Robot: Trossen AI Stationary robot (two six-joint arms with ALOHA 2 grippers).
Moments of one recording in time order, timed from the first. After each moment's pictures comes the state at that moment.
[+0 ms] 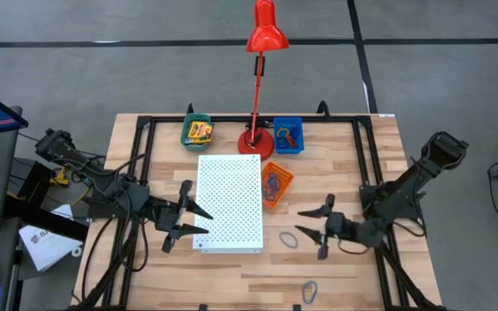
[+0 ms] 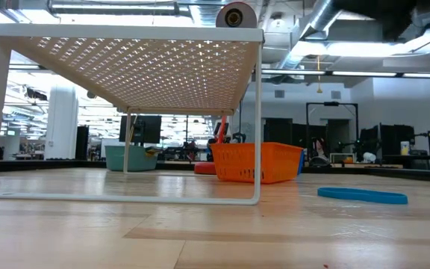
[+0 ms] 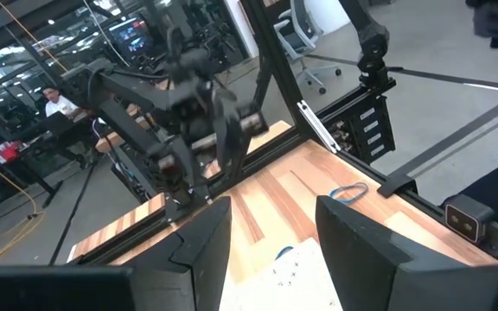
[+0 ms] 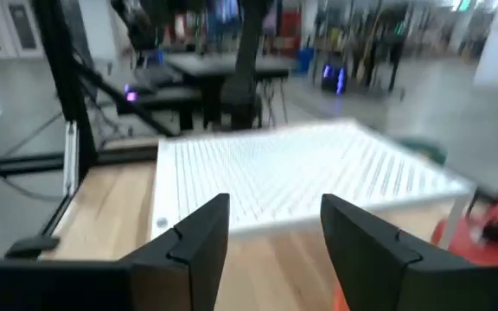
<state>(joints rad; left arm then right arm) -0.56 1.00 0.83 0.02 -0.32 0.41 0.79 1.26 0.50 0.64 1.03 0.15</state>
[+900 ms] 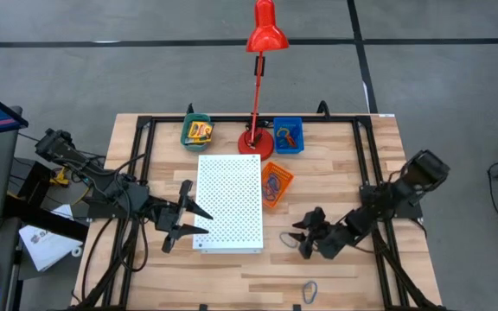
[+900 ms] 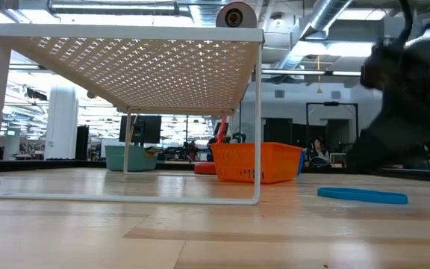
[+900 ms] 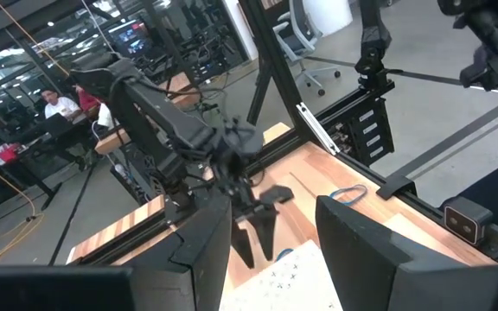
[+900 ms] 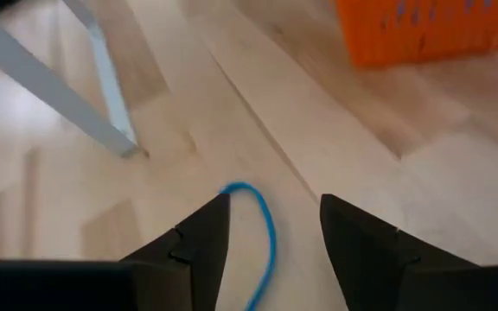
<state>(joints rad) -0.56 1.00 0.83 0.02 -0.32 0.41 0.66 1.60 0.50 0.25 0.68 1.03</state>
